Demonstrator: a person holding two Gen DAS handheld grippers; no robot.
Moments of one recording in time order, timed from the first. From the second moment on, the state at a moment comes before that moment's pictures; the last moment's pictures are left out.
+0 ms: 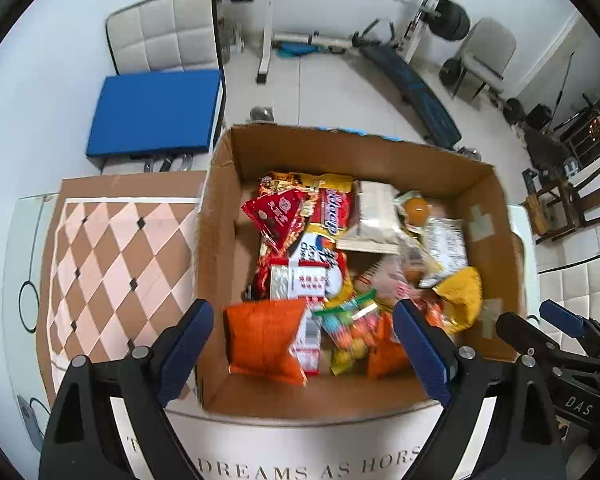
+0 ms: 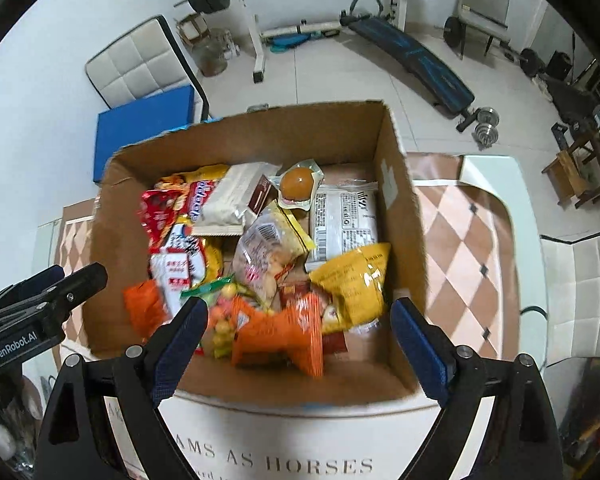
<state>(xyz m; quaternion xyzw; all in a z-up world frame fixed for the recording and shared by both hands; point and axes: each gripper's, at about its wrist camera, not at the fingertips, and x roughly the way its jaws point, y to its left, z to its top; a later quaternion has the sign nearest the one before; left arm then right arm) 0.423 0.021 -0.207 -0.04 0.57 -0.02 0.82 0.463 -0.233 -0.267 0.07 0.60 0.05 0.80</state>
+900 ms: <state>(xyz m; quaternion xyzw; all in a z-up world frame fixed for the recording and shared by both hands) 0.216 -0.007 -0.076 -0.01 0.46 -0.02 0.89 0.240 -0.259 -0.112 0.07 0.48 0.04 0.88</state>
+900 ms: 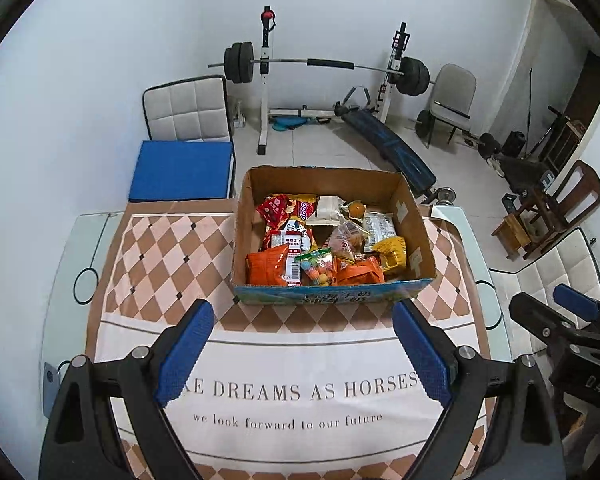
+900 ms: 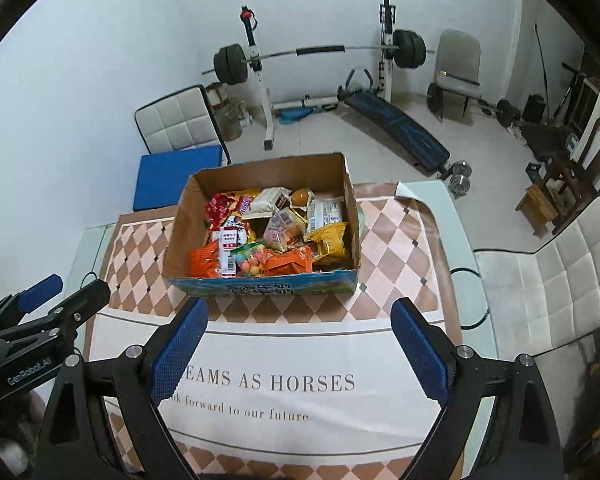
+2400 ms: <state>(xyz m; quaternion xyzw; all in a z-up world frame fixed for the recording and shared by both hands) 0.187 -0.021 -0.043 0.03 0.39 0.01 0.92 0.202 -0.258 -0.055 0.03 0.40 -0.01 0.91</state>
